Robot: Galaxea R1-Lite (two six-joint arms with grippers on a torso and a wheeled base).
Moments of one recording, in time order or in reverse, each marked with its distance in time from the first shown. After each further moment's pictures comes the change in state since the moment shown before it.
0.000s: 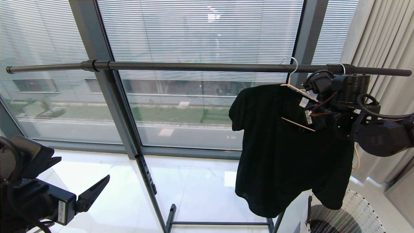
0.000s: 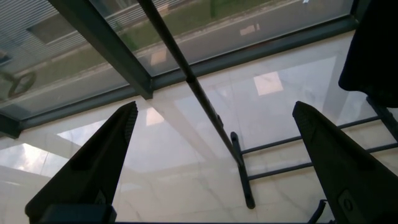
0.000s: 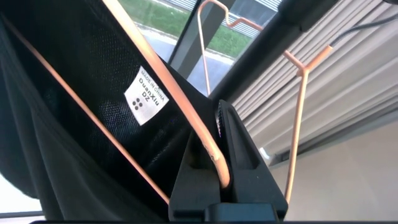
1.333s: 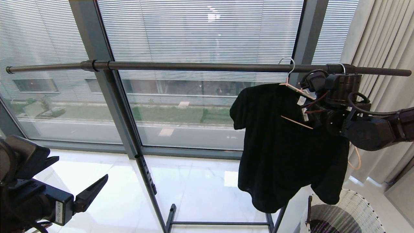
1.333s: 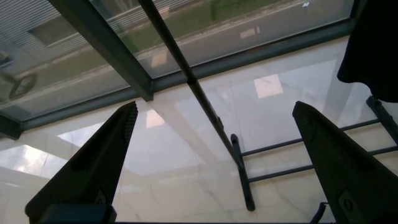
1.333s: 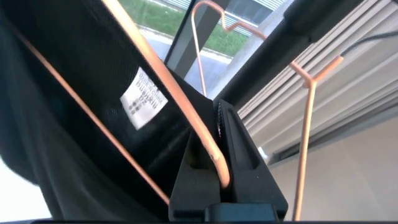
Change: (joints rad) left arm 0.000 -0.014 0.001 0.000 0.001 0.000; right arm -0.009 0.061 -0.075 0.000 -0.005 -0.001
